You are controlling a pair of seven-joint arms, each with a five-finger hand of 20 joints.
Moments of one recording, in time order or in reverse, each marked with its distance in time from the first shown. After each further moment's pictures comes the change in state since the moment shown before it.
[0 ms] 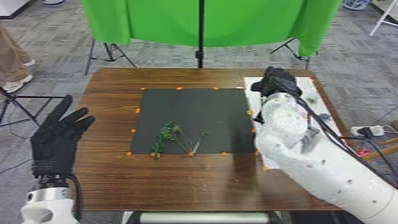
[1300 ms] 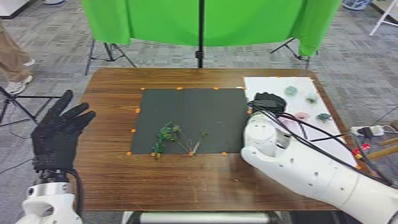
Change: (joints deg) left arm -2.3 0.5 0.5 0.7 0.0 -0.6 -0.2; right arm 8.4 -1.9 -19.1 15.7 -2.7 -2.2 2.3
